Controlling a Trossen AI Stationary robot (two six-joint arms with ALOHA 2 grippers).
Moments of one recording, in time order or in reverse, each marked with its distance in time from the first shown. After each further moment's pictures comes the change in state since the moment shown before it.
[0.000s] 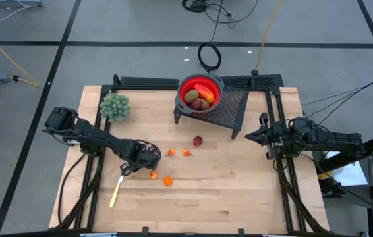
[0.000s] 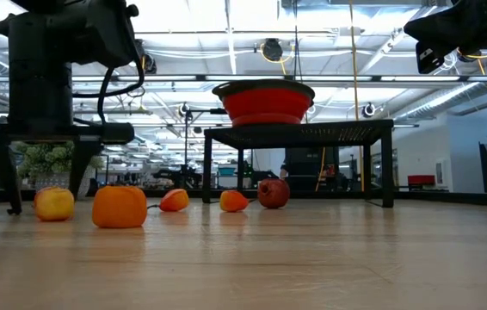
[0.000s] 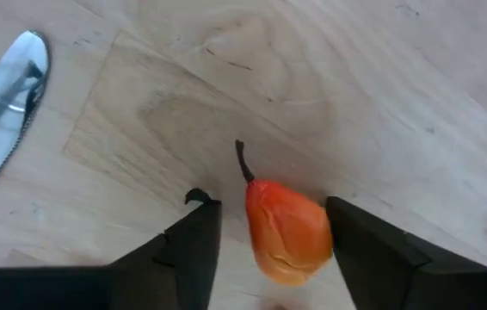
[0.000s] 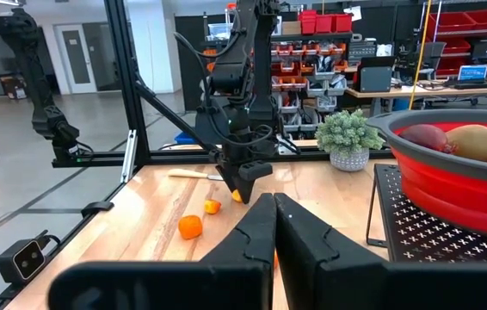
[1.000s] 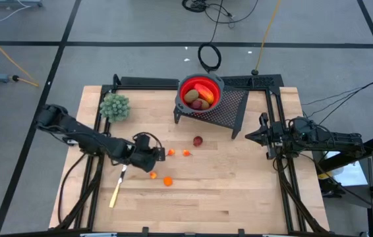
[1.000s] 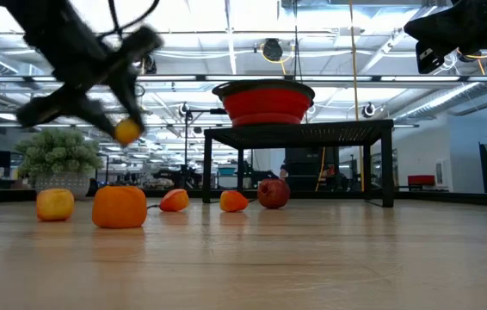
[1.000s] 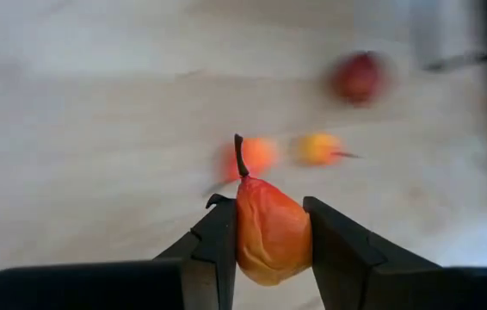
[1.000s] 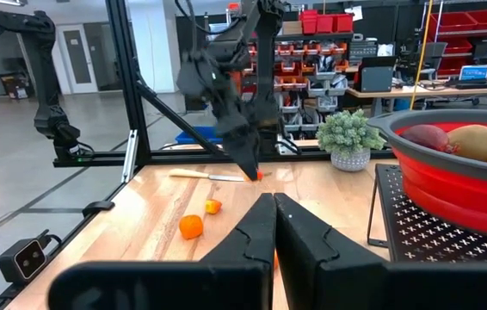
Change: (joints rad) left arm -0.080 -0.165 0.037 0.216 -0.487 0.709; right arm 0.000 0.000 0.000 0.001 -0.003 0.000
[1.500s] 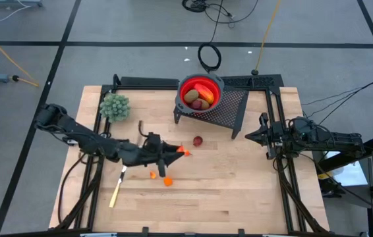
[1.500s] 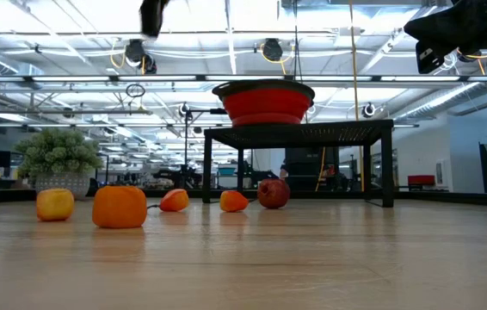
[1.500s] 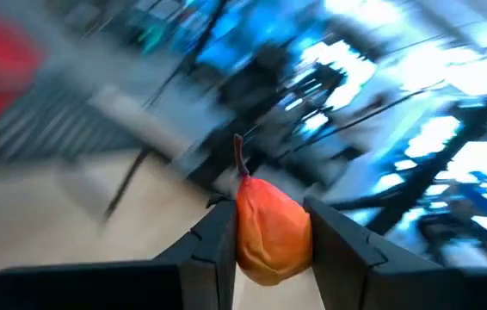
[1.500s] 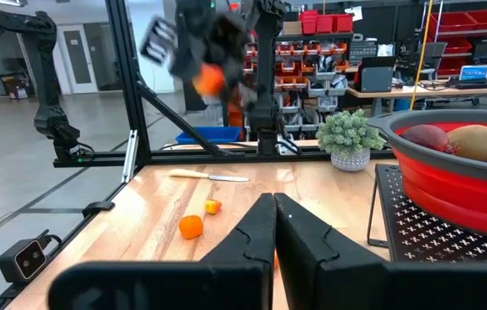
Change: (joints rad) left arm -0.032 -0.014 0.001 1.041 -0.021 1.140; right arm 0.000 0.000 0.000 0.000 0.000 0.000
